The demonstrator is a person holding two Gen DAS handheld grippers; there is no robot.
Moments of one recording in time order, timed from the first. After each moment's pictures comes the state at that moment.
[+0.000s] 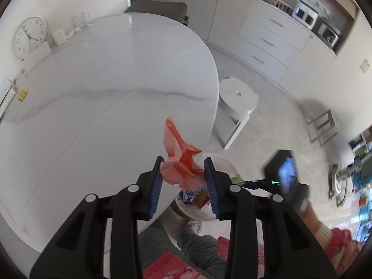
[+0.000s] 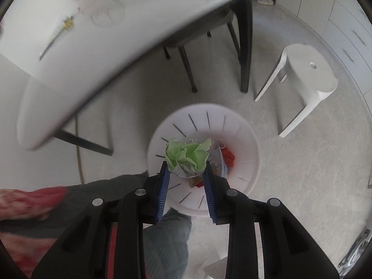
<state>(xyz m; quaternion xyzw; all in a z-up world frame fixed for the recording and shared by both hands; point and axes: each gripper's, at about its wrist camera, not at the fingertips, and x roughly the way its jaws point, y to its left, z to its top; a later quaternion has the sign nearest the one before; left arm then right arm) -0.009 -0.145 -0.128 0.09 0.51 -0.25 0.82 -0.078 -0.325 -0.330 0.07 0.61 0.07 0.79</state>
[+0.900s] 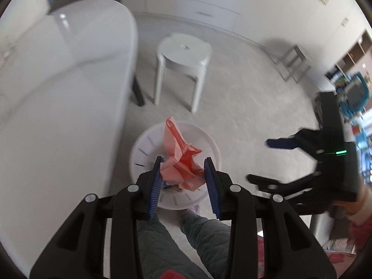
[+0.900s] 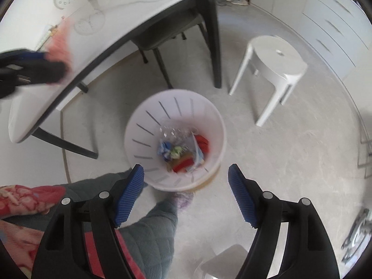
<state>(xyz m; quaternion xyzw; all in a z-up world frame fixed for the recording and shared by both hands) -0.037 -0.247 -0.241 0.20 0.54 -0.39 0.72 -0.168 -0.382 -0.280 0.08 0.60 -0.01 0.80</state>
